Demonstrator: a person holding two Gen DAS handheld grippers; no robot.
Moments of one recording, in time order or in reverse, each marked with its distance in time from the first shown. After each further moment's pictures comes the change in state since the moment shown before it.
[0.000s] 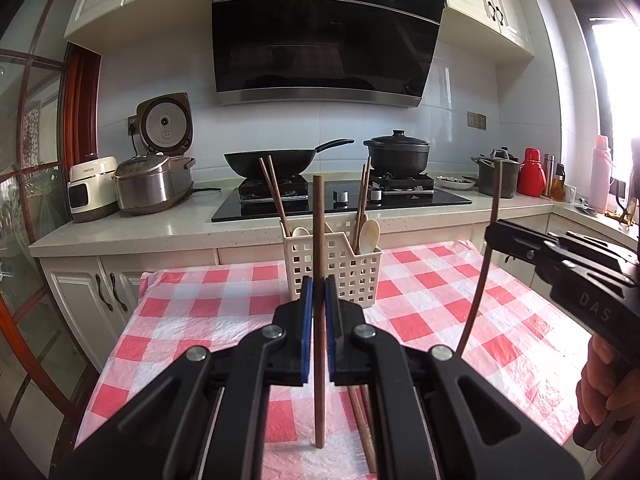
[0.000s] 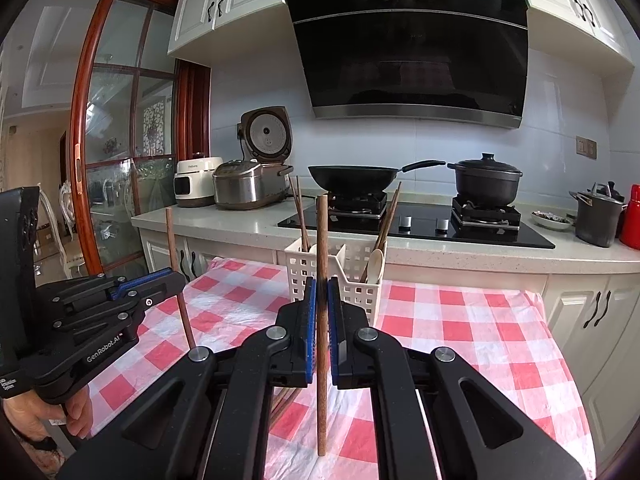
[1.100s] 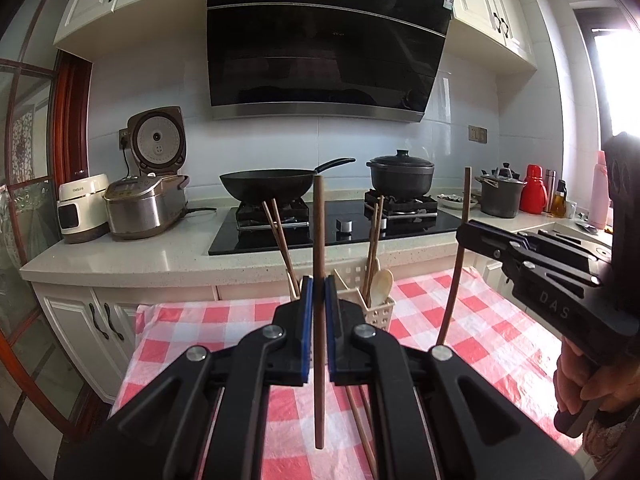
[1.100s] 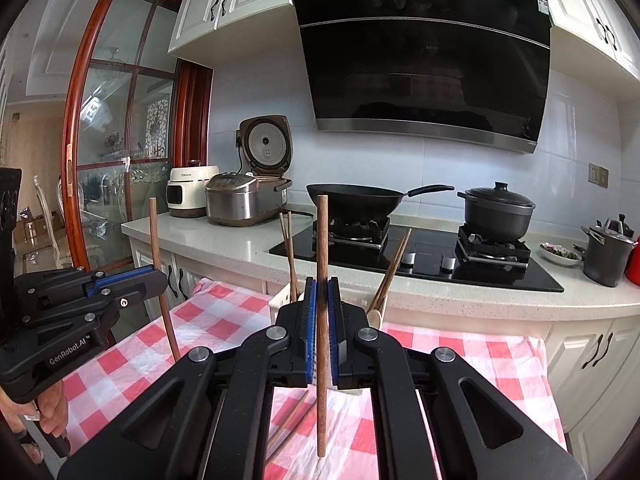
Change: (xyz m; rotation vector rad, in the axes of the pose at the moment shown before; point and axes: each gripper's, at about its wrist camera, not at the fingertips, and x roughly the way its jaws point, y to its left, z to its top) left arm 0.036 0.025 0.071 -0.002 -0.021 -0.025; right arm 0.061 -0.007 0.069 -0.061 -0.033 -0.014
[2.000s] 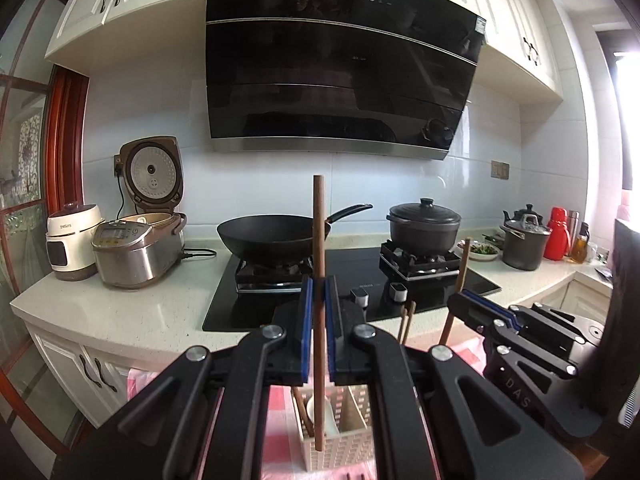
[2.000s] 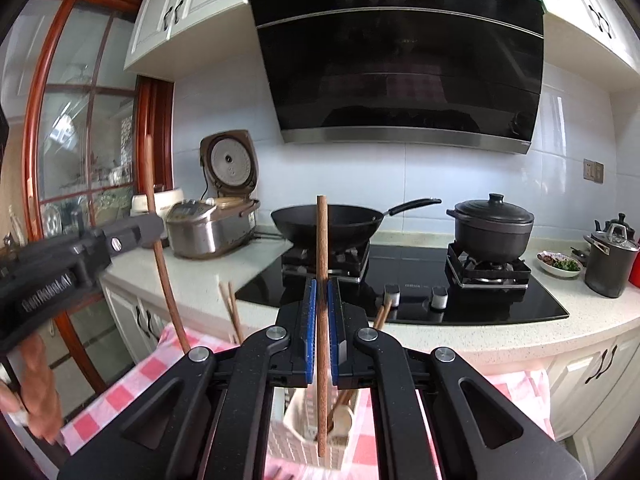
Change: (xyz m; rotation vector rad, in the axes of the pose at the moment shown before) left arm 0.109 0.015 0.136 -0.047 -0.067 0.035; right arm 0.098 -0.043 0.077 0.100 -0.015 -0.062
